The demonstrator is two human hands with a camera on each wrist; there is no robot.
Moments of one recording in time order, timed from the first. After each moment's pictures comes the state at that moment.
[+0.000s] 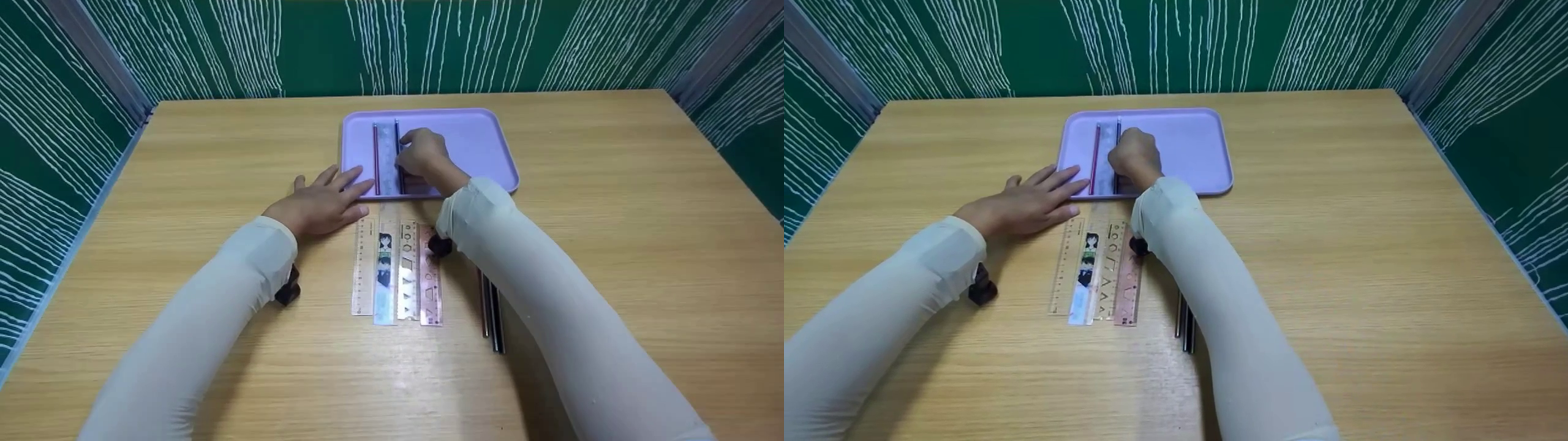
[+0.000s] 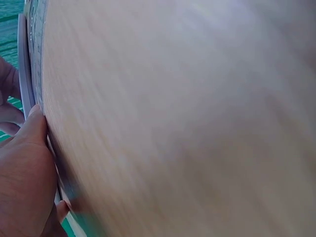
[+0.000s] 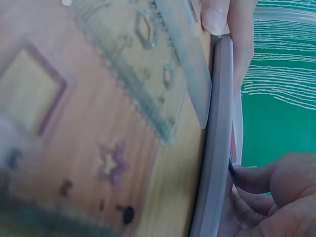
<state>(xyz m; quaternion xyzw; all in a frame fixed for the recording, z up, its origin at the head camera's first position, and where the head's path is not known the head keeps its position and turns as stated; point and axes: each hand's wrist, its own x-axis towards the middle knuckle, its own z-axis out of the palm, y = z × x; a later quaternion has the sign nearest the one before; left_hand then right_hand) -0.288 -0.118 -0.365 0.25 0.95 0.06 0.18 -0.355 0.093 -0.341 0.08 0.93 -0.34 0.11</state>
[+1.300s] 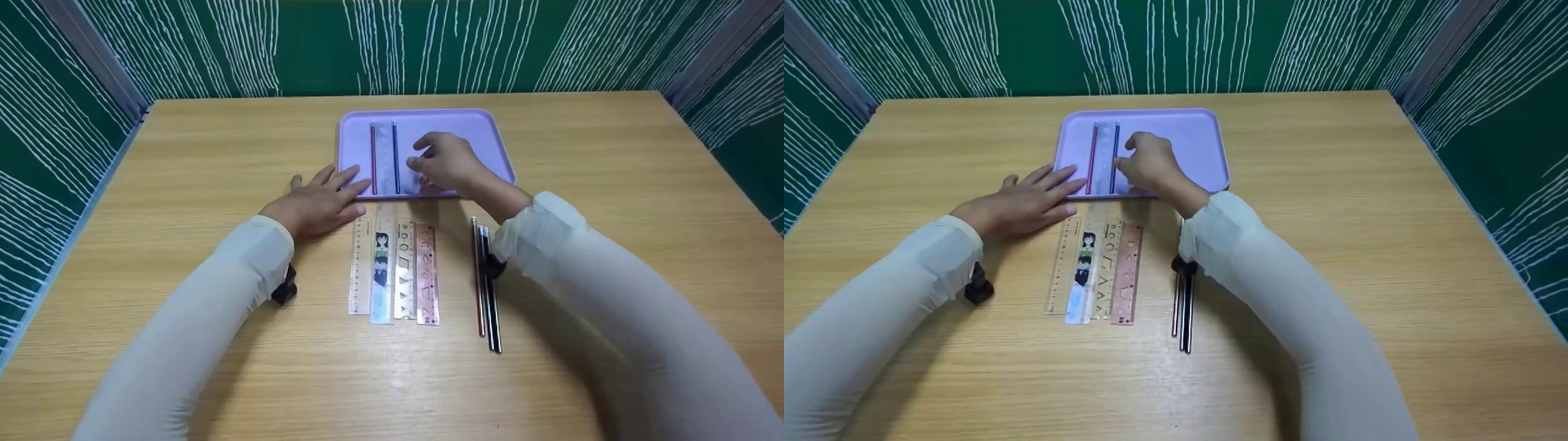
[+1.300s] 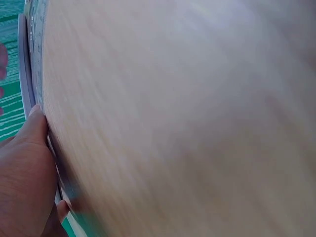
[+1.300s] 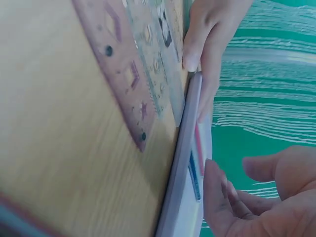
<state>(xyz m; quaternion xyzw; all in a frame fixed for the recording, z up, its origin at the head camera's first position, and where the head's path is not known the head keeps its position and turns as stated) -0.286 -0.119 -0.366 0.25 0.95 0.06 0.18 -0.304 0.136 -0.320 -0.03 0.89 -0.43 0.14</state>
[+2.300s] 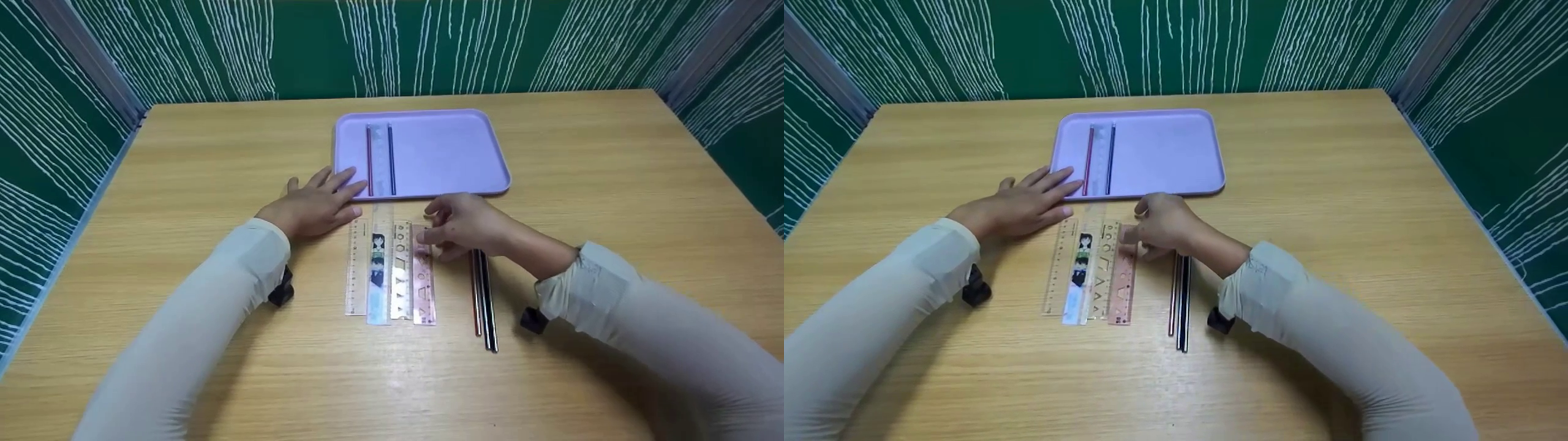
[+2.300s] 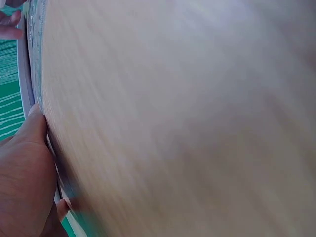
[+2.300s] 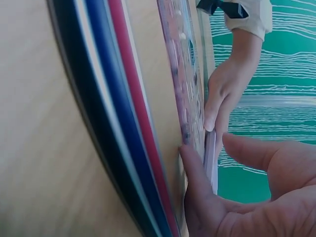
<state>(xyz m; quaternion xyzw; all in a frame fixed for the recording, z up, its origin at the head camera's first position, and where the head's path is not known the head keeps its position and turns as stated) -0.287 -0.117 -0.366 0.24 0.95 0.06 0.18 -0.229 0.173 -0.344 -0.05 0.84 -0.46 0.27</state>
